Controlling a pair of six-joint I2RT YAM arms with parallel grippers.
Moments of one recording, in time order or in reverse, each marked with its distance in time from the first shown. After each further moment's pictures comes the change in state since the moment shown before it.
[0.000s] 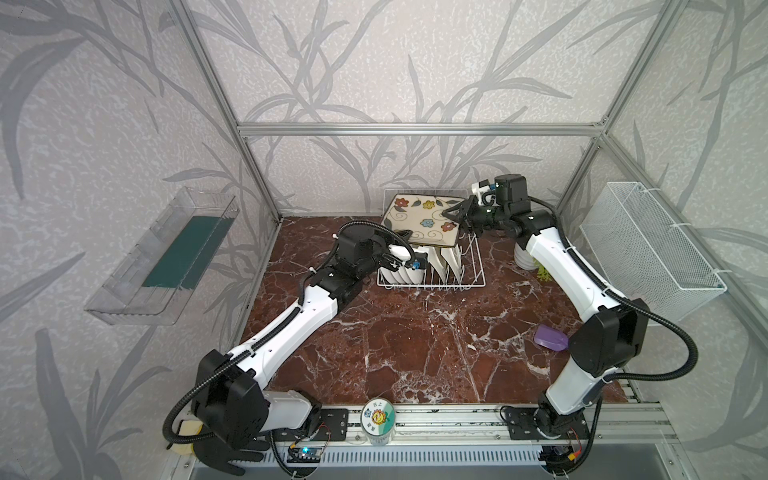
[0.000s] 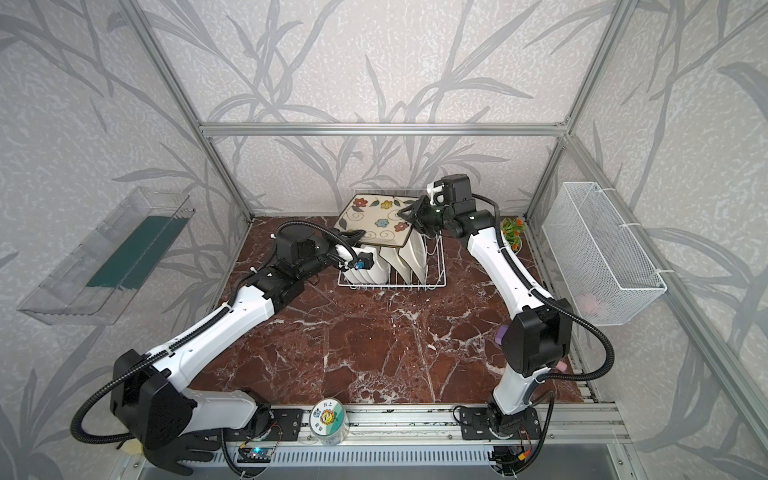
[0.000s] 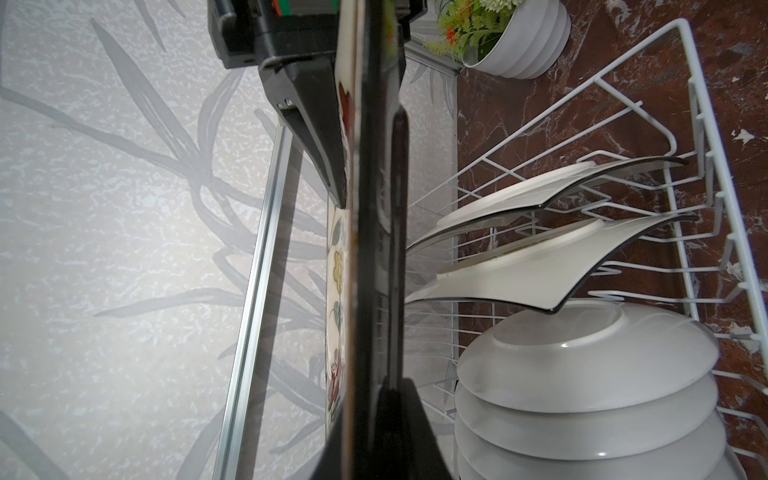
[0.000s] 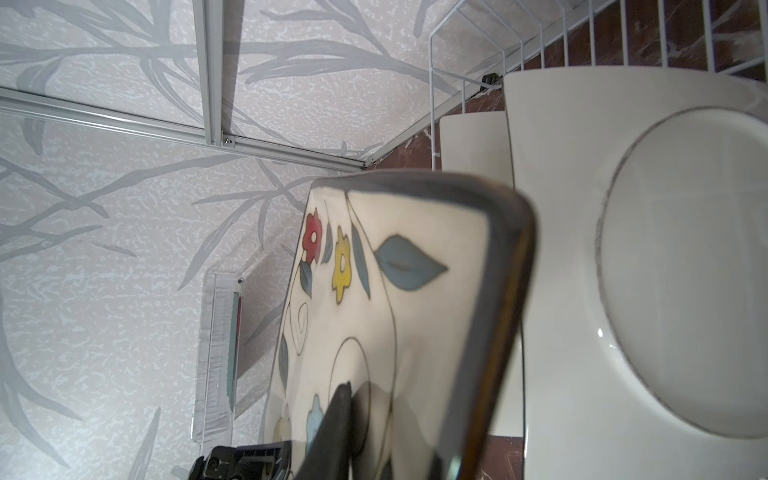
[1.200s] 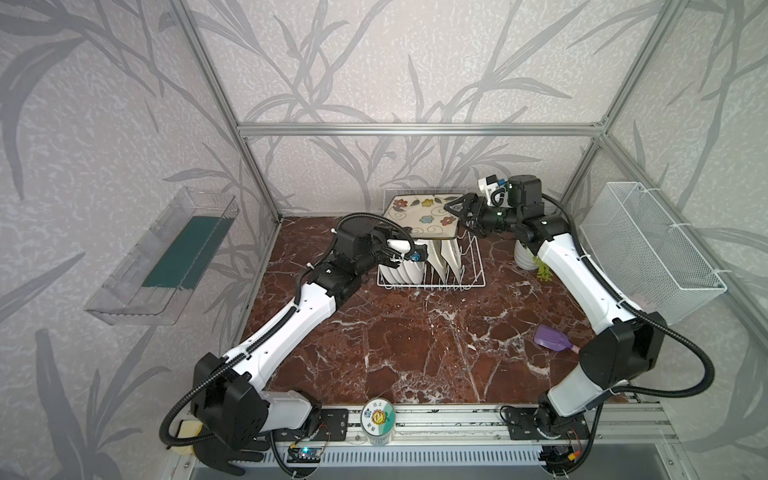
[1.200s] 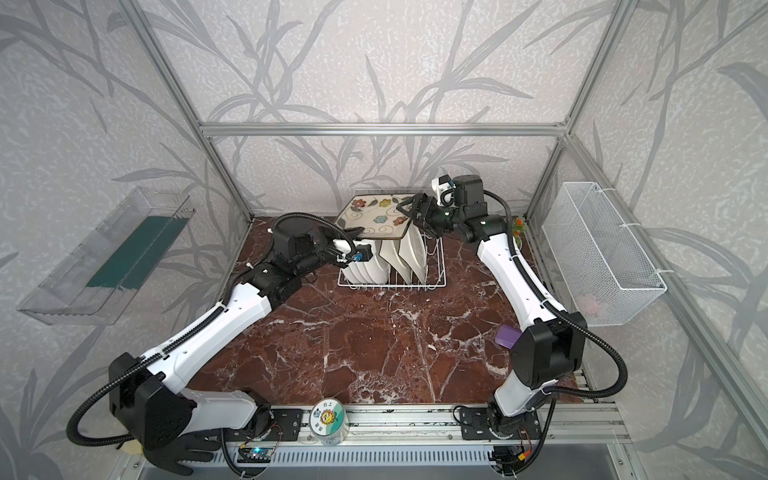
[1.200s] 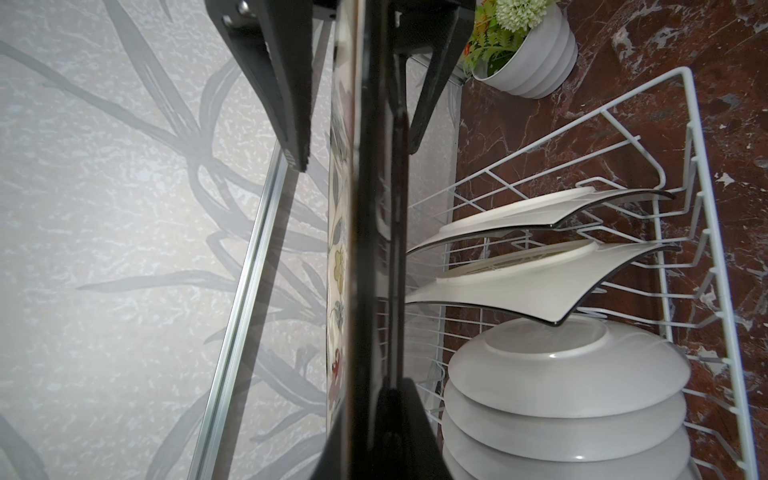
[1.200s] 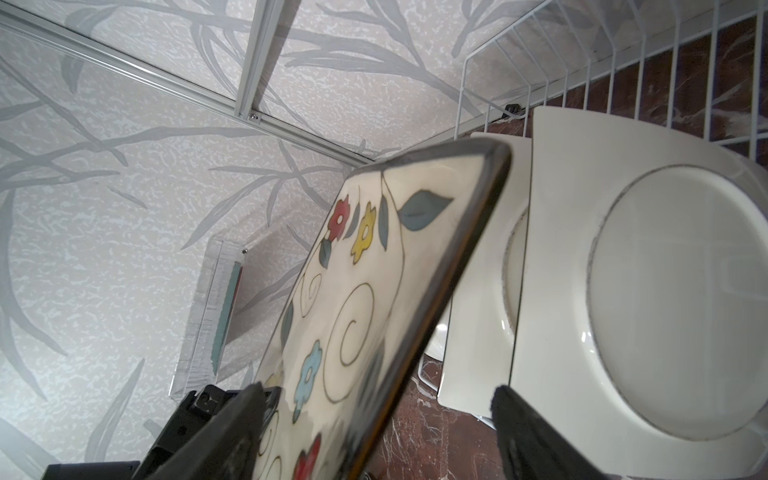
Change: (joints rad) left arm 0.000 -0.004 0.051 -0.050 0.002 -0.106; right arm -0.037 -0.082 -0.059 0.019 -0.052 -0.153
